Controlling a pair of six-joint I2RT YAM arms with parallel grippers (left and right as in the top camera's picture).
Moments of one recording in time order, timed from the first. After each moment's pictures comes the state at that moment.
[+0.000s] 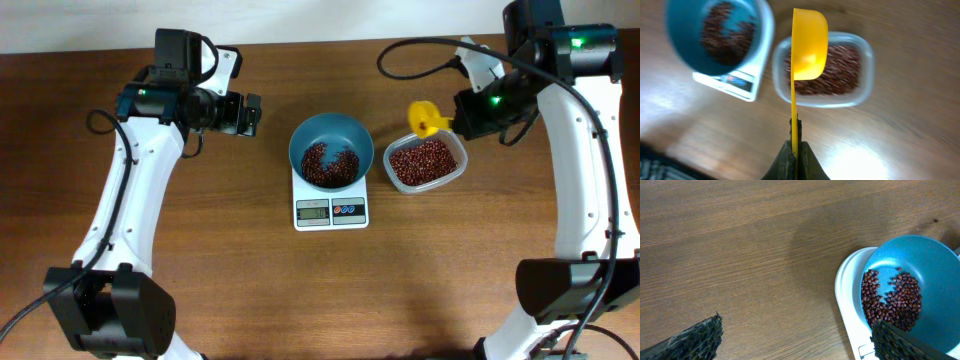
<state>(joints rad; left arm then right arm) -0.11 1.79 1.71 -0.91 0.18 0.12 0.01 1.87 2.14 -1.61 -0.22 -0.26</state>
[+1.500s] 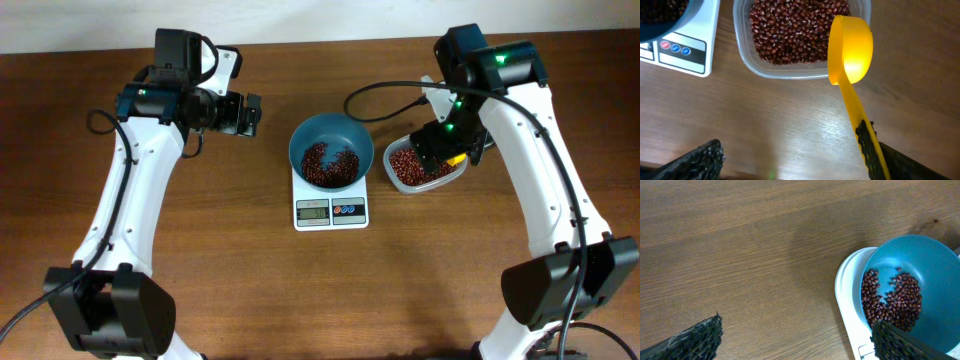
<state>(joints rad) -0.11 1.79 1.71 -0.91 0.18 0.12 0.18 1.87 1.96 -1.59 0.07 -0.14</state>
